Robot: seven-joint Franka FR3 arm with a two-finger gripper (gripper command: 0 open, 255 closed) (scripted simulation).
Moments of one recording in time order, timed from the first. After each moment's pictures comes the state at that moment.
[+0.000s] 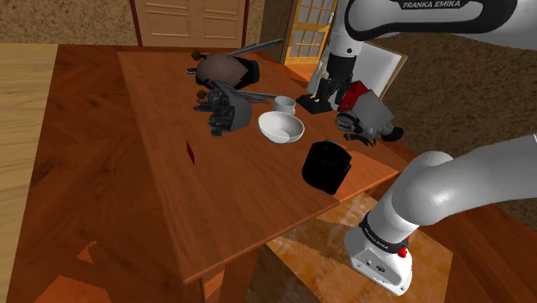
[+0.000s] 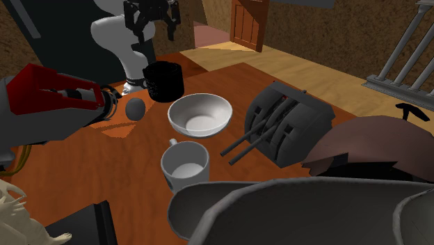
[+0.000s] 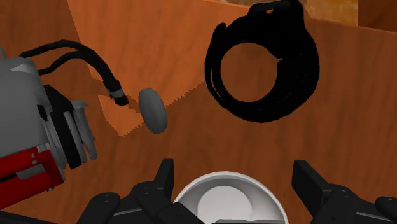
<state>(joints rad) -0.03 -0.60 -0.10 -2.40 -0.10 1.68 -0.03</state>
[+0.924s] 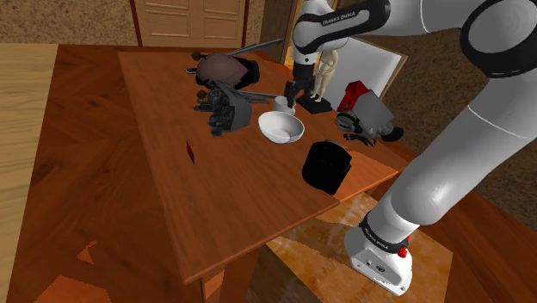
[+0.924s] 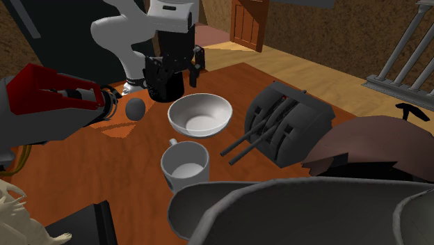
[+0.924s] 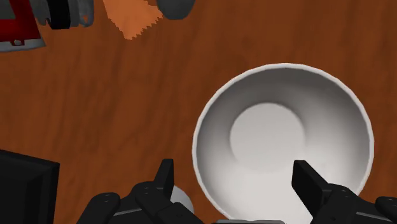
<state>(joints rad) -0.04 -0.06 -0.18 -2.10 -0.08 1.94 -0.13</state>
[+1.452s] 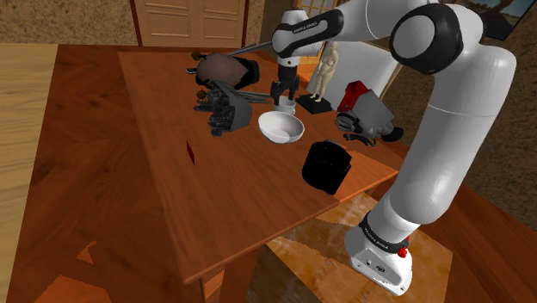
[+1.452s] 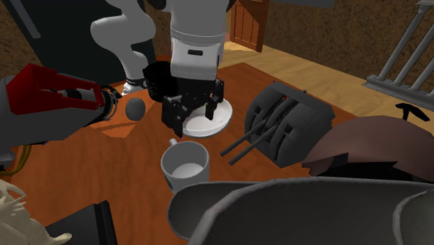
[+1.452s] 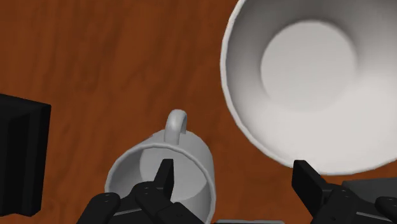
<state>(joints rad) -0.06 0.26 -0.20 -1.81 -0.02 1.97 -0.19</state>
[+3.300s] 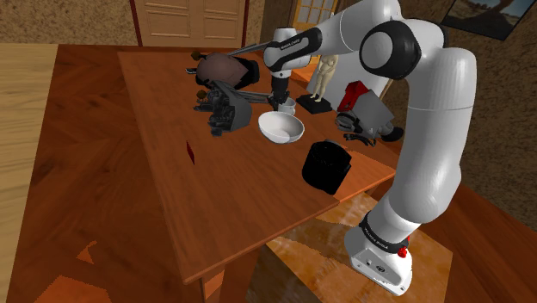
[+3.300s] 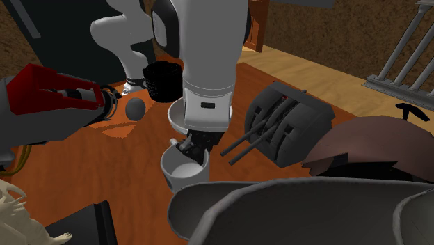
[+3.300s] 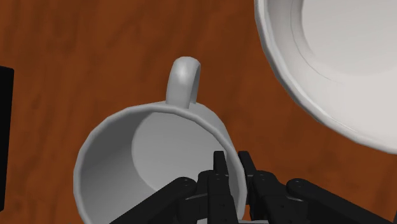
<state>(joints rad) -0.09 0.45 -0.19 -1.69 0.01 2.05 -0.22</state>
